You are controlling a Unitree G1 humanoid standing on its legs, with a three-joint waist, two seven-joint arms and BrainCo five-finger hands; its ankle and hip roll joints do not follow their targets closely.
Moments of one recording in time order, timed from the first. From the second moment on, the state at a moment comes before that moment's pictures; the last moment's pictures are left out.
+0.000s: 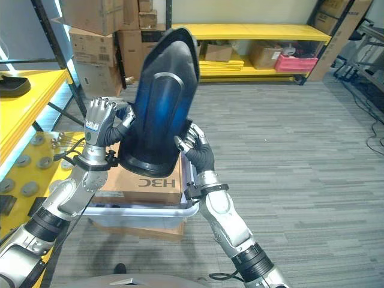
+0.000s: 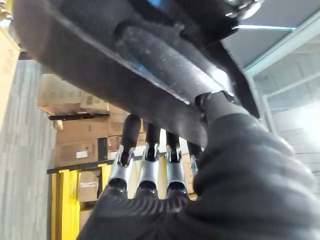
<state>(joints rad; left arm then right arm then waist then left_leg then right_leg) -0.39 0.44 -0.43 -0.11 0.70 -0.13 0.69 -0.10 -0.40 0.43 -0.16 0.44 -0.21 -0.27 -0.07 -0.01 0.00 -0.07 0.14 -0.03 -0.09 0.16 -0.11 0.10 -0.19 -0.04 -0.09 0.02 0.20</state>
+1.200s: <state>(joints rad) 0.16 0.41 -0.06 -0.32 0.03 -0.30 0.47 0.20 -0.53 0.06 -0.15 0.06 -0.20 -0.30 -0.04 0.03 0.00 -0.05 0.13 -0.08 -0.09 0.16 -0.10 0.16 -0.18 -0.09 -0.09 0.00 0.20</state>
